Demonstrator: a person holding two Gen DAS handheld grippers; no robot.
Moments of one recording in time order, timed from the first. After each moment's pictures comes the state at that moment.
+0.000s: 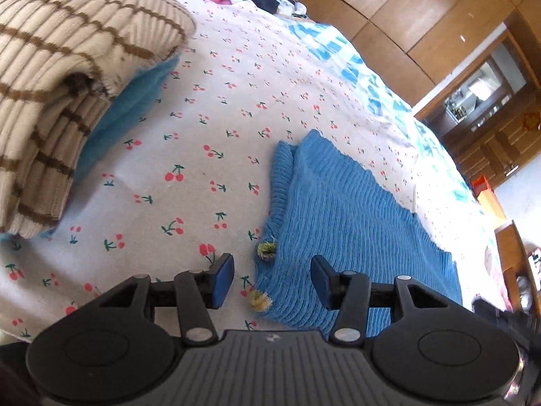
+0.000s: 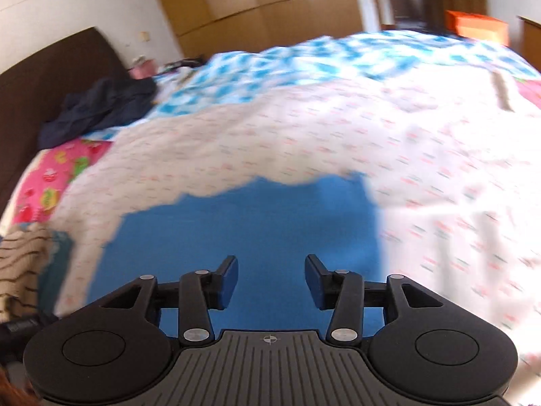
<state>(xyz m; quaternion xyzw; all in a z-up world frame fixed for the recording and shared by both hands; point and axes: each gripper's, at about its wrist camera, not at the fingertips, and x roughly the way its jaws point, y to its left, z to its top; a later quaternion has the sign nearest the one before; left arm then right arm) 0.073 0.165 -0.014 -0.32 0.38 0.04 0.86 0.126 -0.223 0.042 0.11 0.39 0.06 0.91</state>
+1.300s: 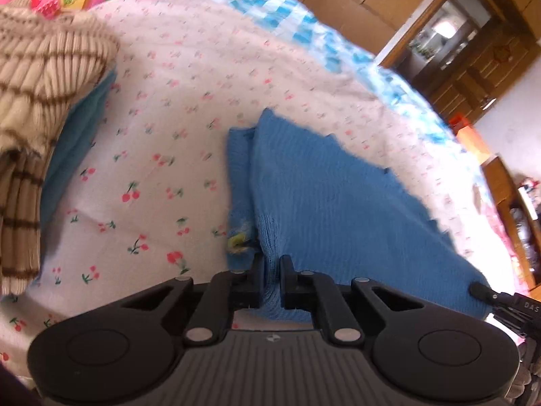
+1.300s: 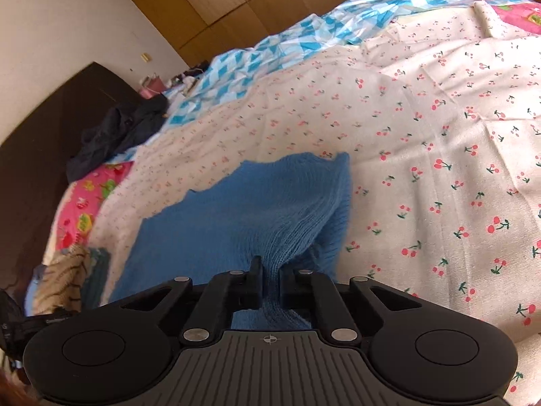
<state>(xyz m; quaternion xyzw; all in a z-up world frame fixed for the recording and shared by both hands) 0.097 0.154 -0.002 -0.24 0.45 -0.02 0.86 0.131 -0.269 0.007 0.20 0.44 0.10 0.87</state>
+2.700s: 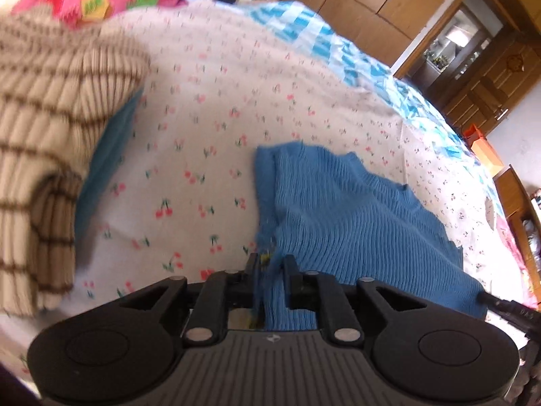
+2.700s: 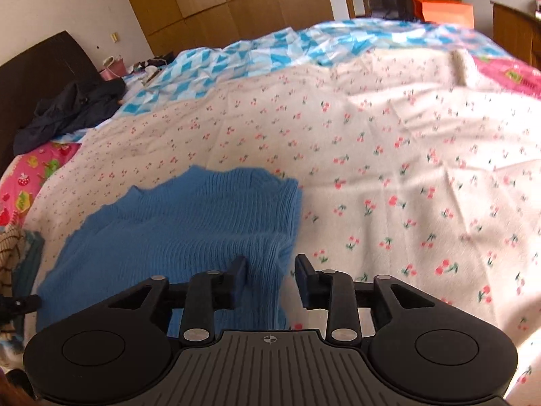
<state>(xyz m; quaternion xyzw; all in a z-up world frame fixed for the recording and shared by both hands) 0.088 0.170 0.020 -0.23 0.42 0.00 0.88 0.130 -0.248 0.044 0.07 0.38 0.02 0.92</state>
